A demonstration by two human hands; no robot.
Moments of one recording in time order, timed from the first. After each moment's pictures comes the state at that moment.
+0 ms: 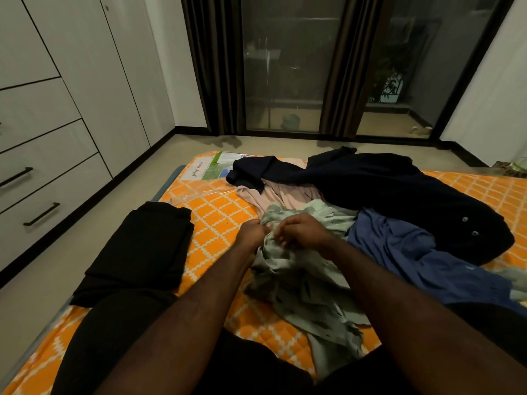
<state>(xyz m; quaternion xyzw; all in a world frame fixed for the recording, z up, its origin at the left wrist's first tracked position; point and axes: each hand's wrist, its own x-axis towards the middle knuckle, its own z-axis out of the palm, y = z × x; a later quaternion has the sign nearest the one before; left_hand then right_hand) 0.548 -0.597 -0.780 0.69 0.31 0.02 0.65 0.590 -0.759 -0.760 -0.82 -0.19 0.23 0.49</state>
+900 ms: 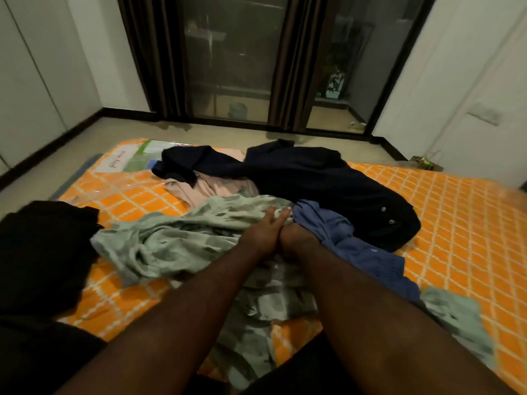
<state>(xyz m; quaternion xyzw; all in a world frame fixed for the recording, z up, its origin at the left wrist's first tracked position) 0.632 -0.745 -0.834 0.97 -0.11 -0.05 0.19 0.636 -0.866 -0.797 -0.98 -0.07 0.17 0.07</state>
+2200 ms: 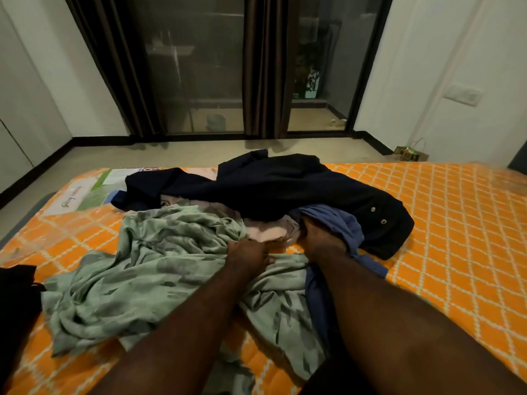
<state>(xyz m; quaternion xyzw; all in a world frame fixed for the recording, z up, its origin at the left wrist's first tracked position) 0.686 -0.790 -0.843 0.99 -0.08 -0.07 0.05 0.722 -0.982 -0.833 -0.98 0.00 0.00 0.18</state>
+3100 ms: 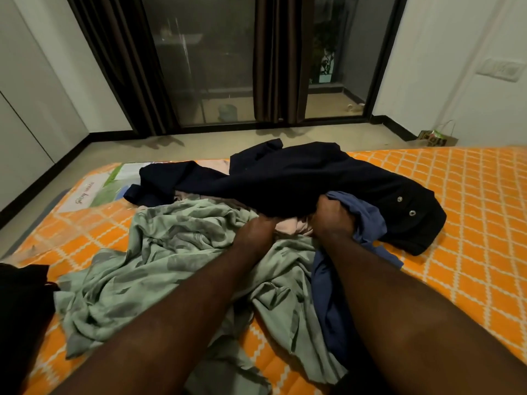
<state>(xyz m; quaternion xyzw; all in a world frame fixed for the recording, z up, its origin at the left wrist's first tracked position) 0.735 -0.768 -0.851 0.99 -0.12 0.03 0.11 0.757 -0.962 -0.833 -0.95 0.12 -0.13 0.27</state>
